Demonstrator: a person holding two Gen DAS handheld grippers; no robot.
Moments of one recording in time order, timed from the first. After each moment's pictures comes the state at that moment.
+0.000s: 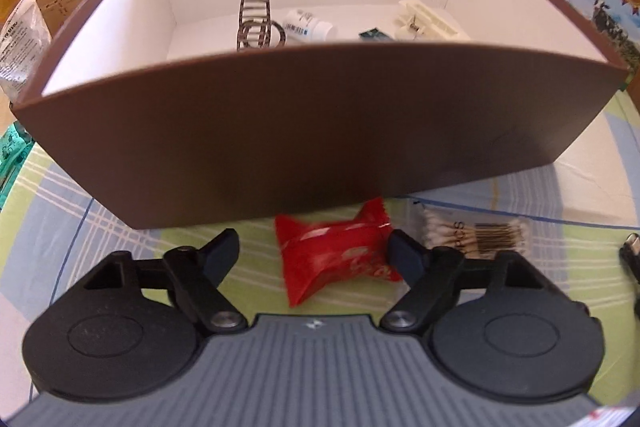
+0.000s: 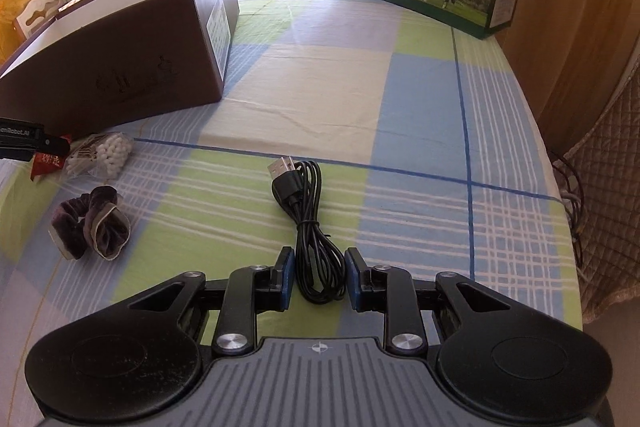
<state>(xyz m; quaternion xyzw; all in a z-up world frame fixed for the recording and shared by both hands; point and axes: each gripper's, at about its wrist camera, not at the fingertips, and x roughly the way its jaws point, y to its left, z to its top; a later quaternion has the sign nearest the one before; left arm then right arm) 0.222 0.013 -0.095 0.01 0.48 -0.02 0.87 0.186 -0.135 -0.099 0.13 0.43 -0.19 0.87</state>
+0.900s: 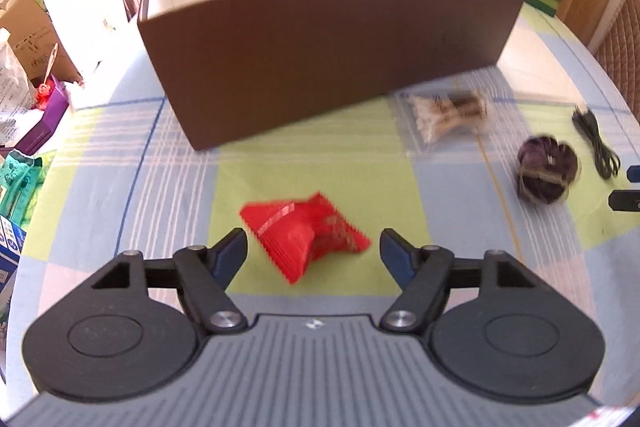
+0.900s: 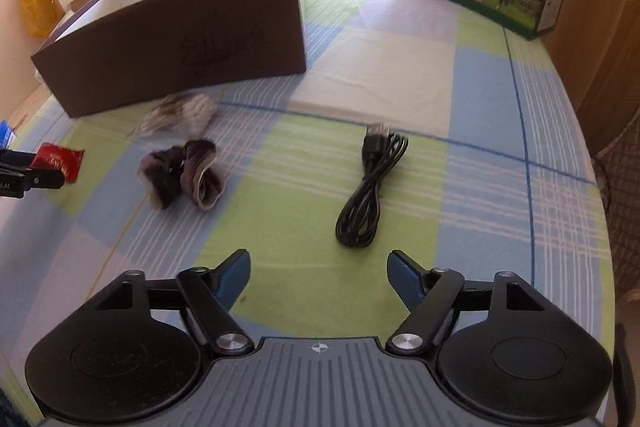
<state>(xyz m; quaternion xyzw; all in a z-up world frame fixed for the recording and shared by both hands) 0.132 0.064 -0.078 0.07 0.46 -0.11 0.88 0.175 -0.081 -0.089 0.13 0.45 -0.14 0.87</state>
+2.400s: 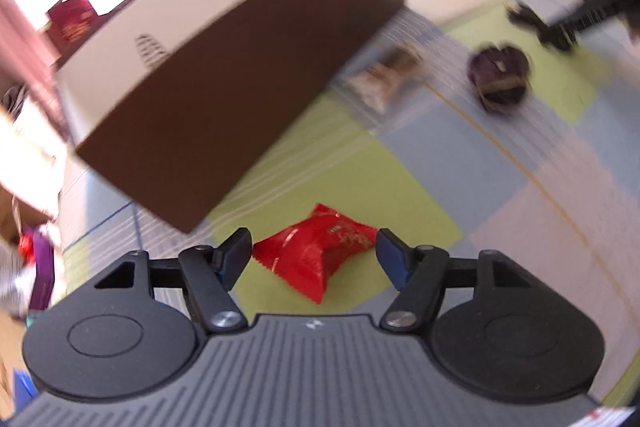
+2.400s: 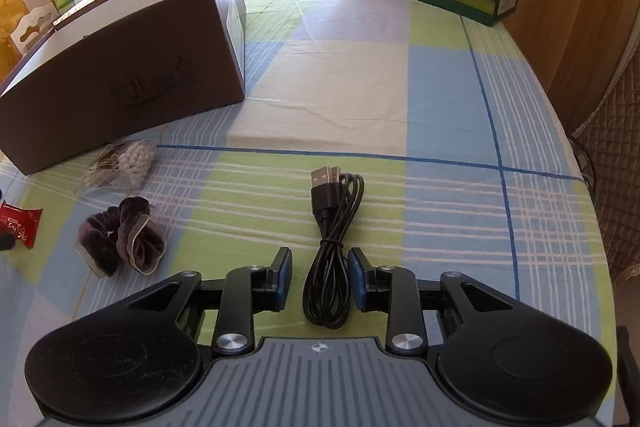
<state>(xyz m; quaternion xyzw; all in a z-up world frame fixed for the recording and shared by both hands) 0.136 0.057 -0.079 0.29 0.41 -0.27 0.82 0.196 -0.117 -0.098 0.17 0.43 -0.19 0.86</state>
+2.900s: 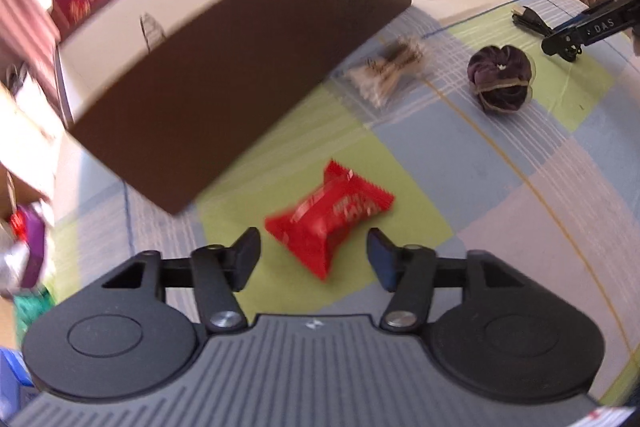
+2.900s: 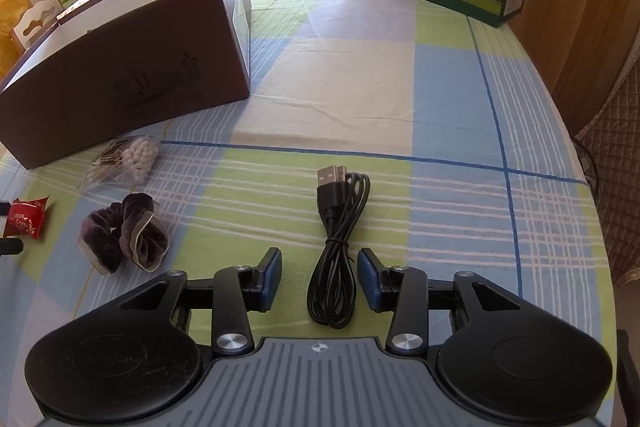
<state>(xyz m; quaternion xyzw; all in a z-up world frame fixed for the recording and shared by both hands) 0.128 0.054 -0.077 0.27 0.42 -0.25 0.83 0.199 -0.115 -0.097 0.16 0.44 -0.19 0.86</state>
